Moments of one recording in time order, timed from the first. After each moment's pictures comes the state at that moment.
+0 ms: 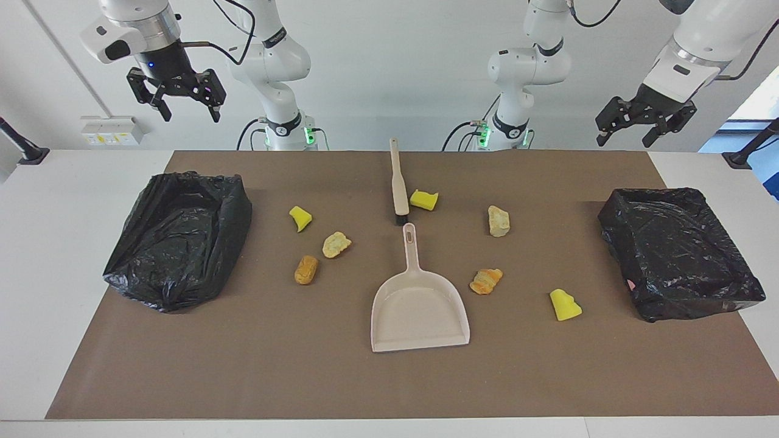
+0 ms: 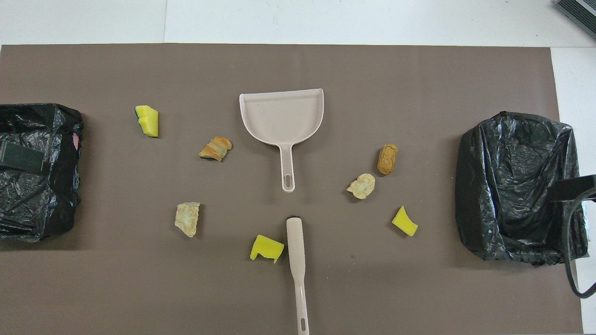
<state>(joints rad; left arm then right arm) -0.05 -0.02 0.01 -1.46 -0.02 1.38 0.03 0.04 -0.15 -0.05 -1.58 -0.04 1.40 -0.01</state>
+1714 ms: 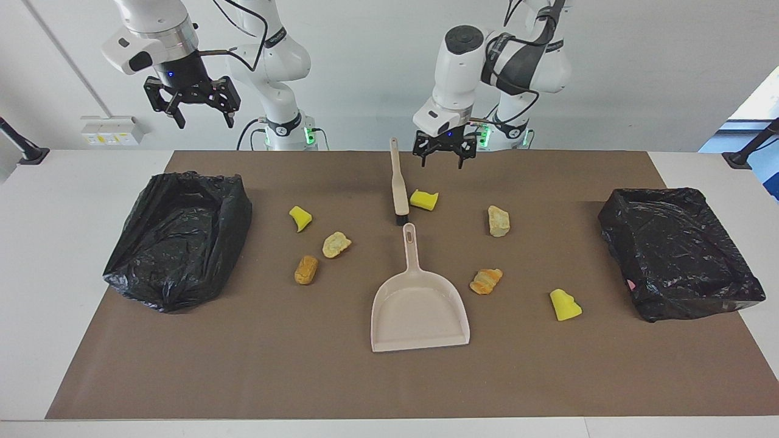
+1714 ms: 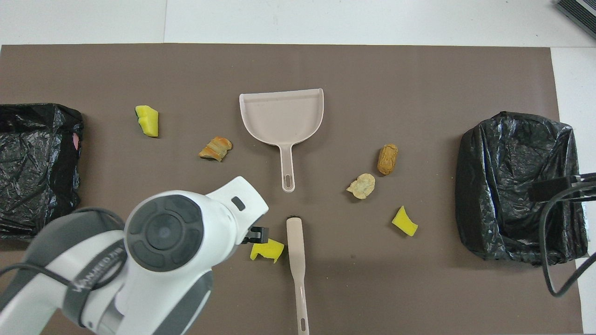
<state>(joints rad) -0.75 -0.13 -0.05 -2.20 -0.03 2.08 -0.65 0.05 -0.15 -0.02 -1.62 -0.04 1.43 -0.02</state>
